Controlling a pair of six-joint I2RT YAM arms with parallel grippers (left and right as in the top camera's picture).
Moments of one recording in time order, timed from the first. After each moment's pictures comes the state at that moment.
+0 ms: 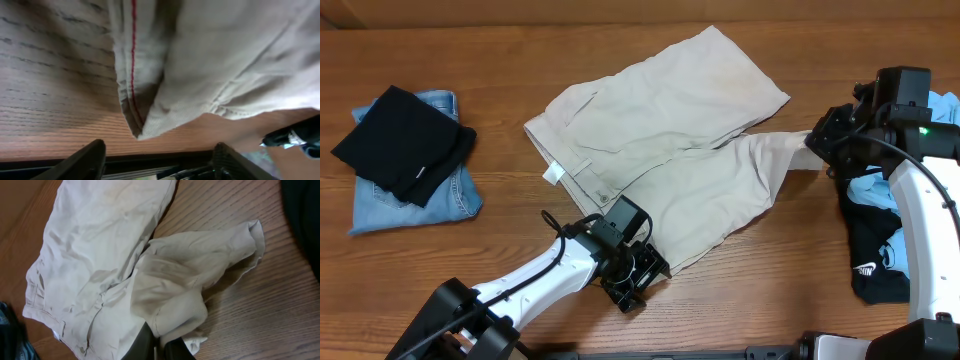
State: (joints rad) left arm -0.69 1.53 0.68 -0.49 0.57 -1.49; right arm -0.15 1.48 1.34 -0.97 -0.30 0.46
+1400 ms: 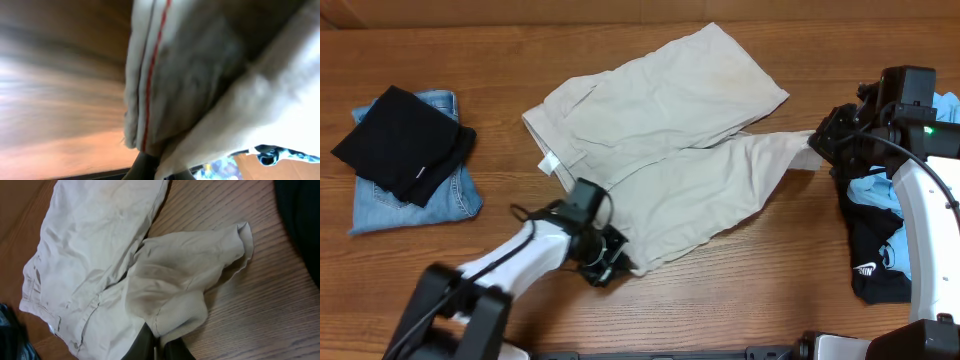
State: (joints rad) left arm -0.40 1.55 0.66 -0.54 0.63 -1.29; right arm -0.16 1.48 1.35 -0.99 -0.30 0.46
